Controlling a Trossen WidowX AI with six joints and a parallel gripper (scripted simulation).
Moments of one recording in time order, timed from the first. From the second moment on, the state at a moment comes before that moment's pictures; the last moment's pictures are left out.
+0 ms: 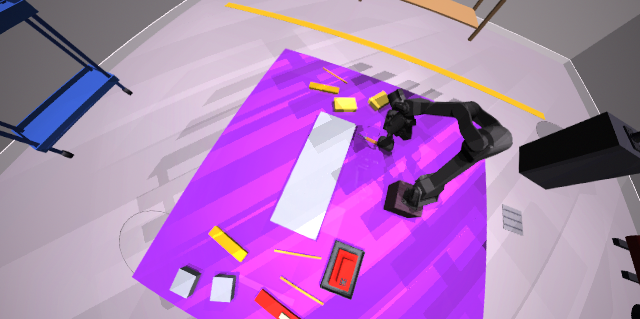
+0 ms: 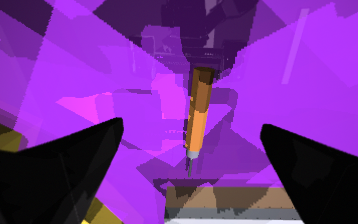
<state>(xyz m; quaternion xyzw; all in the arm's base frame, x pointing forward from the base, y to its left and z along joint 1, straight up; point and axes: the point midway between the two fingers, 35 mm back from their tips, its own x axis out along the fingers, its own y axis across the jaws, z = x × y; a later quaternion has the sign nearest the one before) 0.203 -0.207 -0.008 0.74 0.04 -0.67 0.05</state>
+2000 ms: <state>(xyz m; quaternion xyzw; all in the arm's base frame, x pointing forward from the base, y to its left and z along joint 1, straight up) 0.193 -0.200 -0.060 0.74 0.03 -0.67 0.04</state>
